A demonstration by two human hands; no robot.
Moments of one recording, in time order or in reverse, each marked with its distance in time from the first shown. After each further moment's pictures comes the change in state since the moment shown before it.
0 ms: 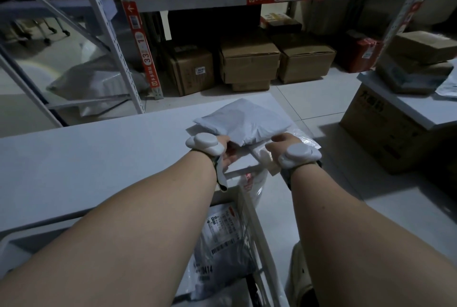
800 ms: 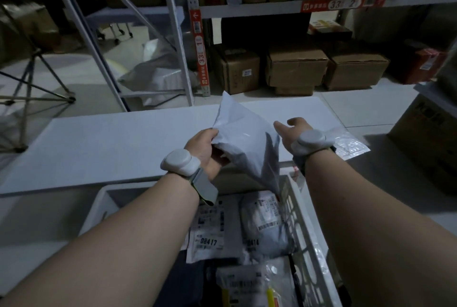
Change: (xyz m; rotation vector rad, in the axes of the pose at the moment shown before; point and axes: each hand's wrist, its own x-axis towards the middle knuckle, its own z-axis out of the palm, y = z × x) left_hand -0.069 0.003 -0.144 -0.318 -0.020 0.279; right_hand -0.046 -0.074 0.043 0.106 -0.068 -0.062
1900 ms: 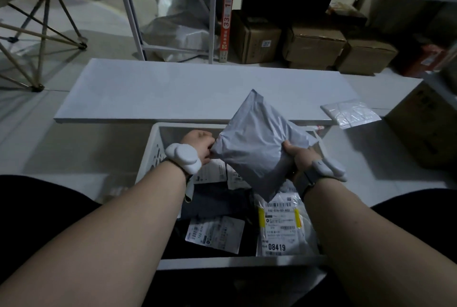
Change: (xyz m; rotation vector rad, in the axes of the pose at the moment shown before) left_hand -0.083 -0.007 -0.176 0.502 0.088 -0.071; right_hand -0.122 0.070 0.123 0.640 0.062 0.290
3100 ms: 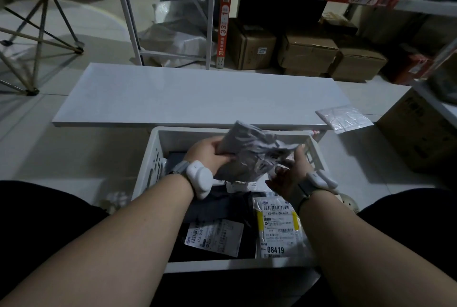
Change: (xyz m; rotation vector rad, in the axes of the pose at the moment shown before) left_hand -0.036 0.000 0.003 0.588 -0.072 0.530; right_hand -0.062 0.001 0.012 0.320 -0.169 0.222
